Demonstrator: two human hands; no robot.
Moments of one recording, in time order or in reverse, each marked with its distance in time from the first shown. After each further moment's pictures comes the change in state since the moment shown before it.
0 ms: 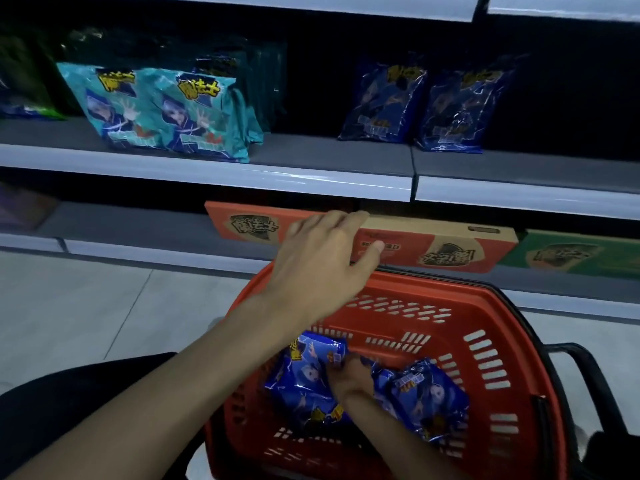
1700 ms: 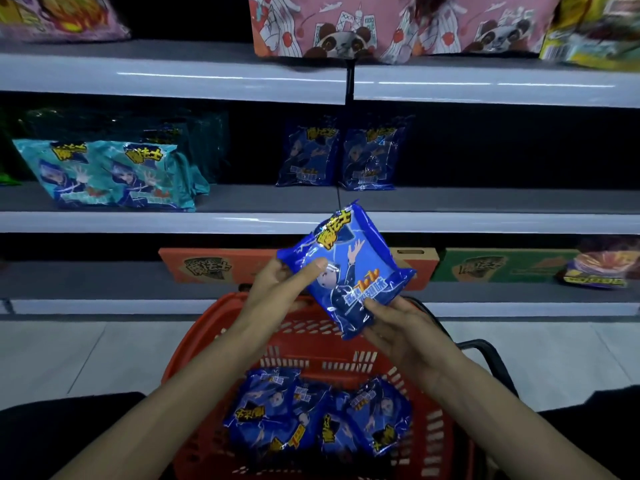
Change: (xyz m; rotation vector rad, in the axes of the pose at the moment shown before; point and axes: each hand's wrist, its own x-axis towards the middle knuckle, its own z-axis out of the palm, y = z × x) left_hand -0.010 0.047 0.014 -1.275 -0.036 -0.401; right_hand -0.139 -0.010 -0.254 1.133 -0.266 -0.371
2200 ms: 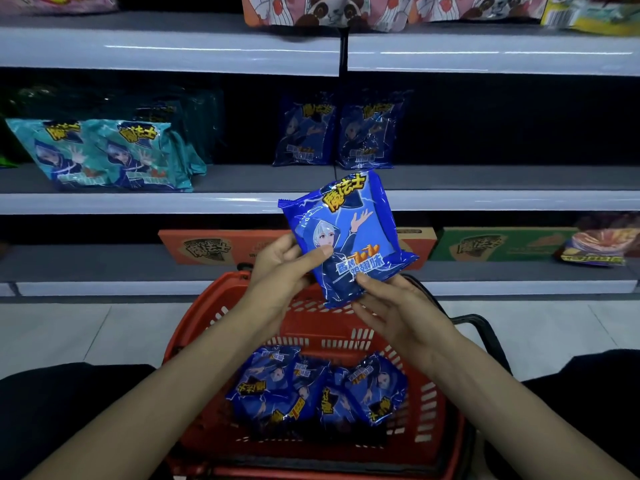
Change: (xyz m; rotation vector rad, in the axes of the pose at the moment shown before) left_hand -0.007 -0.007 0.015 -0.190 -0.079 0.041; right_hand -0.016 0.000 0.007 0.041 -0.004 -0.023
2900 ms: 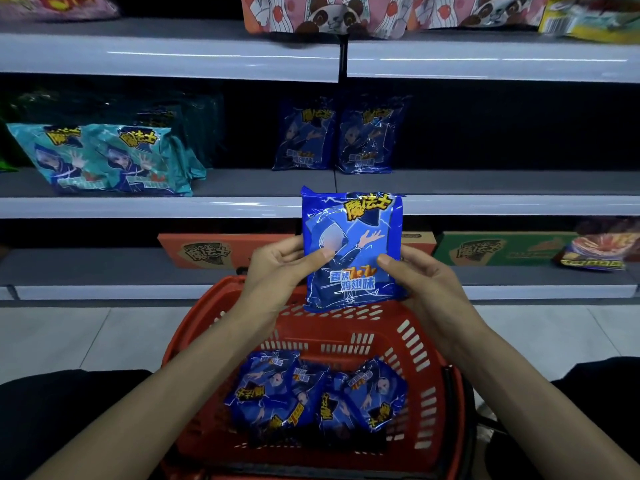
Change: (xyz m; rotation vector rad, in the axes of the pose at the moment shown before) left_hand -0.003 0.009 -0.002 0.069 -0.004 0.075; right_hand 0.002 -0.032 -0.013 -0.163 0.058 -0.251
